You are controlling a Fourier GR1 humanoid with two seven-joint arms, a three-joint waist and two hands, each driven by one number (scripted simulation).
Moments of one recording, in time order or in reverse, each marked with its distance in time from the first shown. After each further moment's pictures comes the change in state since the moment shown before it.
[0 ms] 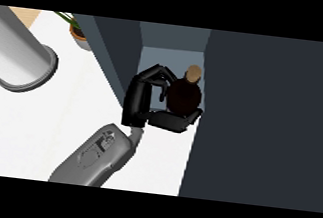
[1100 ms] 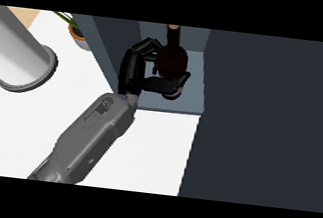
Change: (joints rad) left arm -0.208 0.001 0.203 0.324 0.099 -0.121 -0.075; right arm 0.017 0.003 -0.030 0.011 -0.006 0.022 -0.037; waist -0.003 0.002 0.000
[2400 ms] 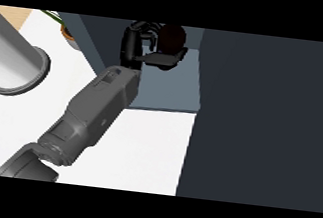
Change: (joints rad) left arm -0.349 0.002 0.193 0.568 0.036 -0.018 -0.278; right arm -0.004 0.015 0.011 0.011 -0.020 0.021 -0.002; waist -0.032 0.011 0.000
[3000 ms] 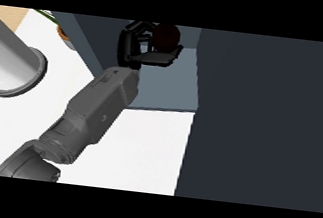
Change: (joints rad) left arm -0.032 -0.006 0.105 0.095 0.090 -0.080 -0.029; right arm 0.017 0.014 0.033 0.001 0.000 0.004 -0.011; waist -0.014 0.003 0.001
